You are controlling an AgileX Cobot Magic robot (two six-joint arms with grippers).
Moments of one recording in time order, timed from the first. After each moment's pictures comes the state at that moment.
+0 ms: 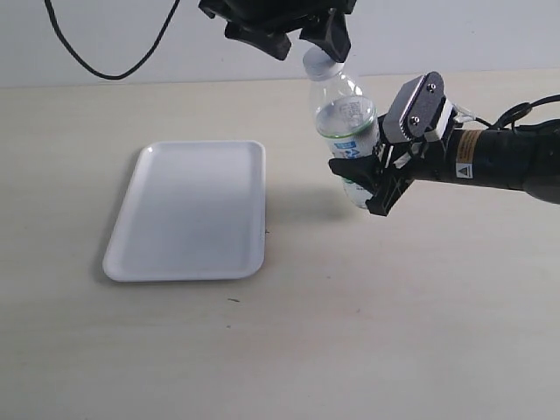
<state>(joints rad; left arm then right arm) -0.62 2.05 -1.97 -0.34 0.99 0.10 -0.03 2.03 -0.86 -1.06 -0.91 0.23</state>
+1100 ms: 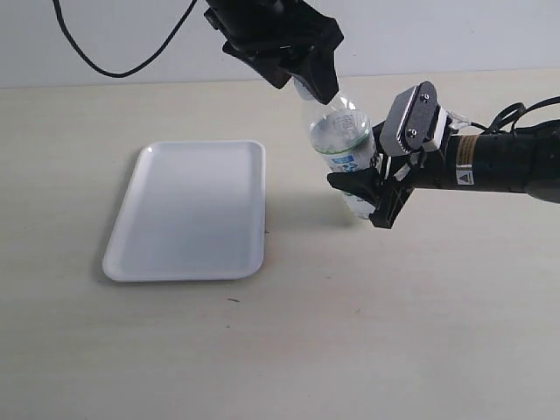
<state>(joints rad) -0.62 2.08 -2.03 -0.37 1.22 0.31 -0.03 2.03 -0.86 -1.16 -0.90 0.24</state>
